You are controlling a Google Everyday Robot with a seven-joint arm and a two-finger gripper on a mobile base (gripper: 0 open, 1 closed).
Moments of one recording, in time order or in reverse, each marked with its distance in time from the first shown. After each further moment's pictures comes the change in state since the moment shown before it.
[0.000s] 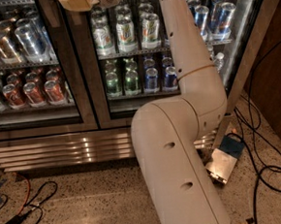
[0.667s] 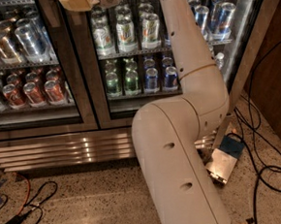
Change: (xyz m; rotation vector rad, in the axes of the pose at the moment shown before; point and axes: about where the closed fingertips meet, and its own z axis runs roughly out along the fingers) arm 0.000 0.000 -0.001 0.001 0.000 0.000
